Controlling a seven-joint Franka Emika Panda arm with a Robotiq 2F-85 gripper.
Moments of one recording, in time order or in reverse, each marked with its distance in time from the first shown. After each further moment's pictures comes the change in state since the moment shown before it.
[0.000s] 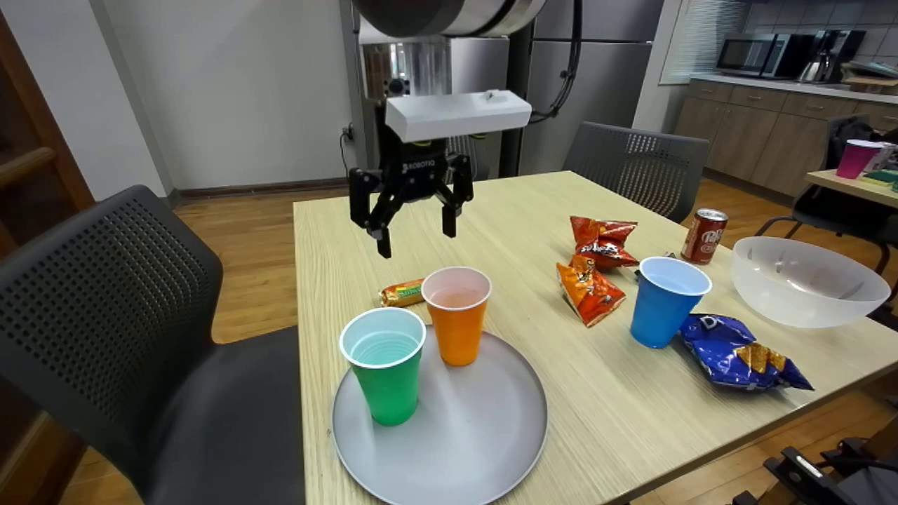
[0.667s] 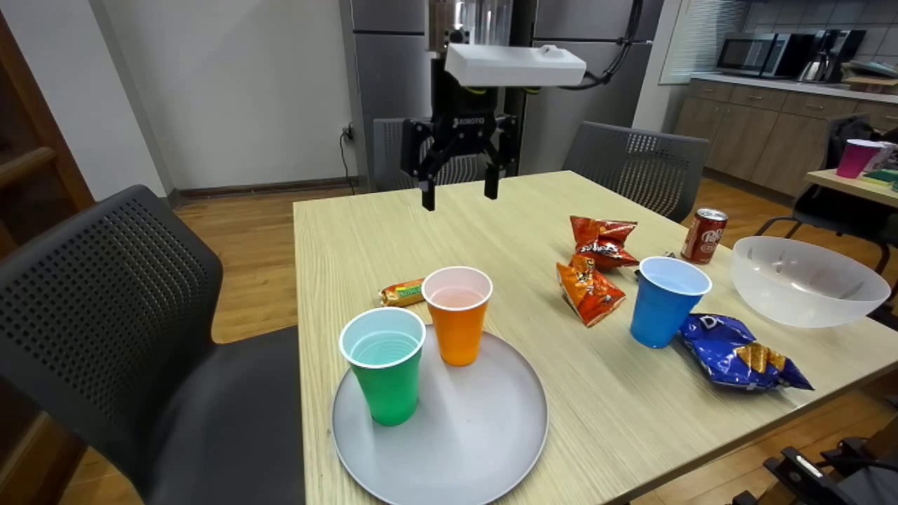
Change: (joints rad) arm -0.102 -0.119 -0.012 -0.081 0.046 0.002 -0.032
